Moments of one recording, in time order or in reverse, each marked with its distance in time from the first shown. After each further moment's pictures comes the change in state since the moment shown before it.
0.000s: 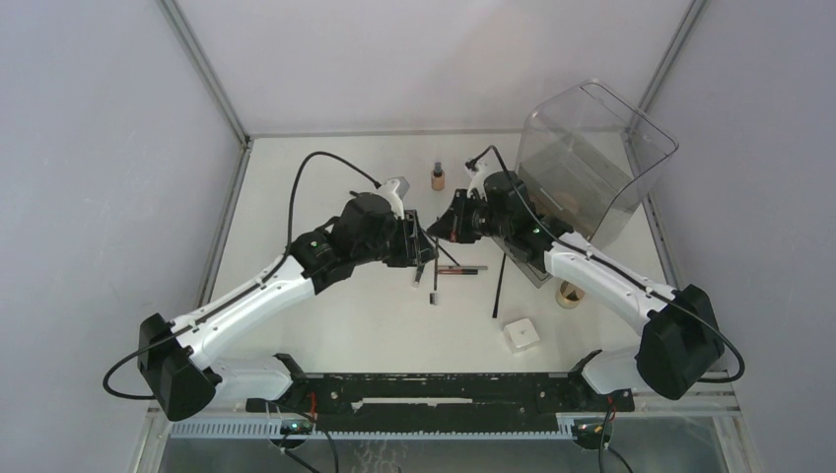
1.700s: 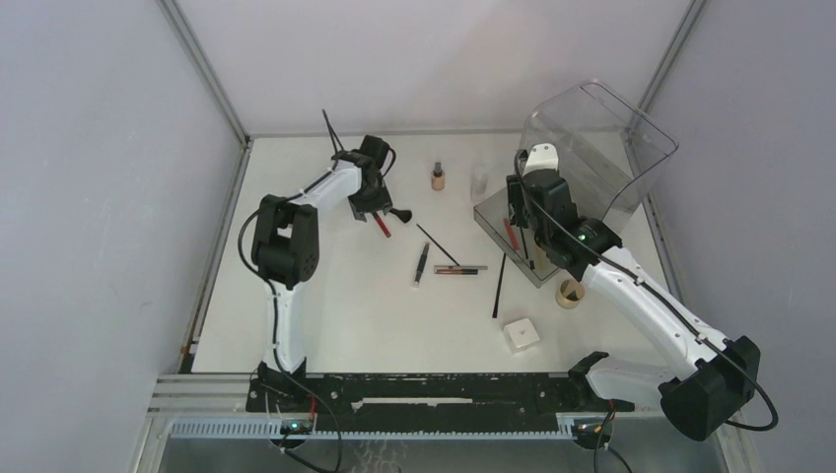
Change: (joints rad) left arm 0.448 0.924 0.664 -0.343 -0.273 0.029; right arm -0.076 -0.222 0.078 -0.355 0.846 -0.589
